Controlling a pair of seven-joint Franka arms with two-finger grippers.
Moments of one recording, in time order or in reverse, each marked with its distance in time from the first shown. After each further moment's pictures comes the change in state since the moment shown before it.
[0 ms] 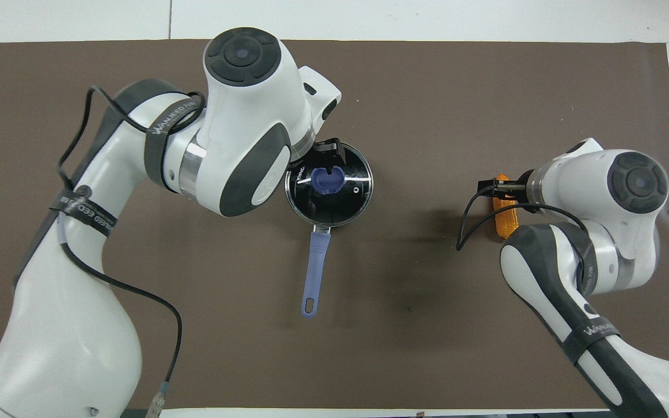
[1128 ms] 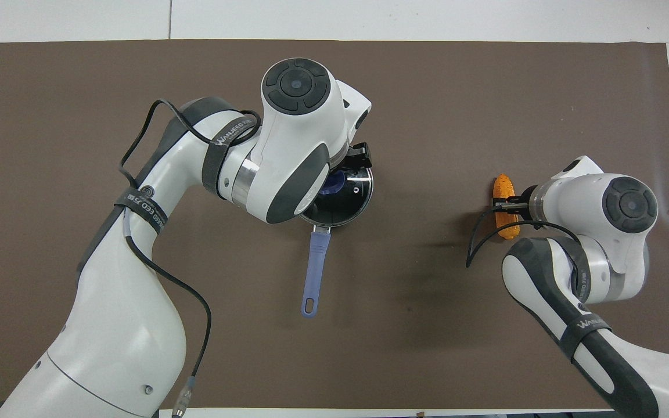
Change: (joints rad) left arm -0.051 0.065 0.006 0.002 0.016 0.111 -0.086; right arm -0.042 0.029 -0.003 -0.074 0.000 0.106 -0.122
